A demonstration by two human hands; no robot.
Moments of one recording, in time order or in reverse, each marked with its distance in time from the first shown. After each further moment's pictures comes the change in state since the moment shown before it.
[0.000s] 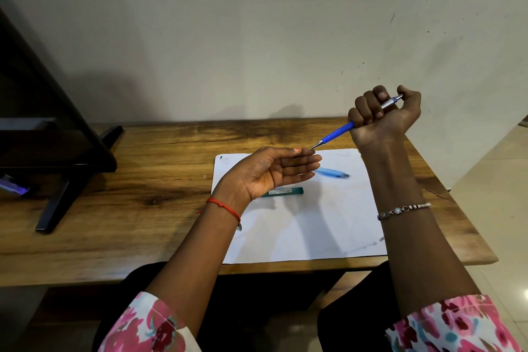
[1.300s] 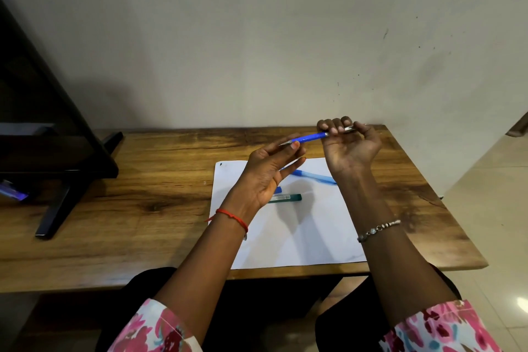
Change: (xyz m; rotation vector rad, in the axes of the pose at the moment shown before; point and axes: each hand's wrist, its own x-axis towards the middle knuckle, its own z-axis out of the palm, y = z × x) left_hand 0.013 -0.009 0.003 -0.111 0.165 0.383; right_hand -0.011 0.040 -0.008 0.165 -0.029 0.048
